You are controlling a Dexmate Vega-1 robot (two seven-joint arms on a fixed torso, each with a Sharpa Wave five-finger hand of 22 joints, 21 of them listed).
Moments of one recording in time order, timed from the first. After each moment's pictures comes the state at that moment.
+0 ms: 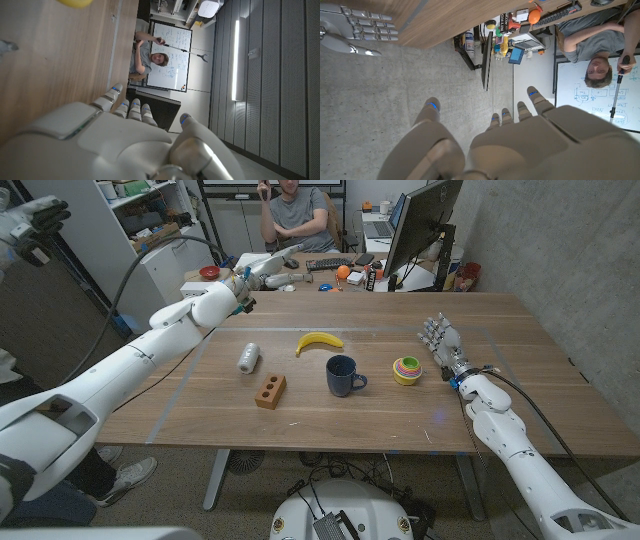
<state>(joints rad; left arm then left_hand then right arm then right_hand) 0.45 0.80 0.61 -1.52 0.34 -0.20 -0.01 0.29 -0.13 0.47 -0.12 0.25 -0.17 -0.05 0.19 0.17 -0.16 -0.05 0.21 0.18 -0.15 0.07 0.19 0.18 0.01 0.08 0.22 0.18 -0.97 -0.33 -0.05 -1.31 0.57 0.22 0.27 0.05 0.08 0.26 0.15 0.27 -0.03 0.02 0.18 0.17 -0.03 0.00 0.18 0.18 -0.11 -0.04 0.19 0.19 0.10 -0.04 0.19 0.17</state>
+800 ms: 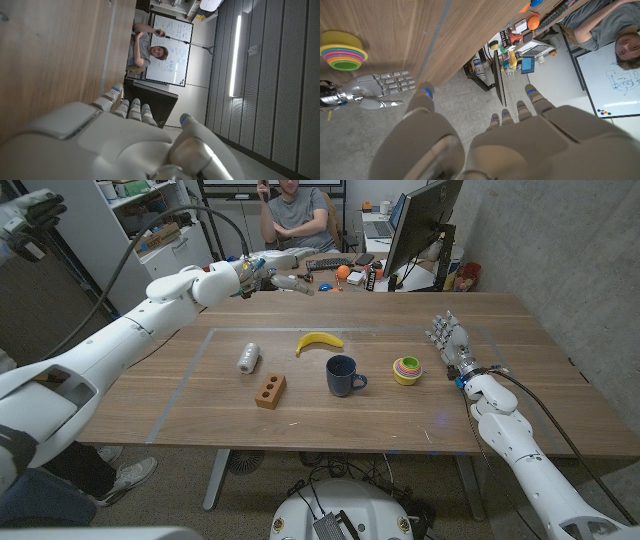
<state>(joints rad) 0.29 0.80 0.69 -1.48 0.57 -0.29 -0.17 0.47 -0.19 0.40 -0.18 0.36 -0.17 -0.05 0.18 0.17 -0.17 -0.05 0.20 0.18 -0.13 0.07 0.18 0.18 0.05 0.08 0.22 0.18 -1.00 -0.35 -0.04 -1.36 0.56 0.22 0.21 0.05 0.08 0.26 0.14 0.27 -0.03 0.02 0.18 0.17 -0.03 0.00 0.19 0.18 -0.11 -0.04 0.19 0.19 0.10 -0.04 0.19 0.17</state>
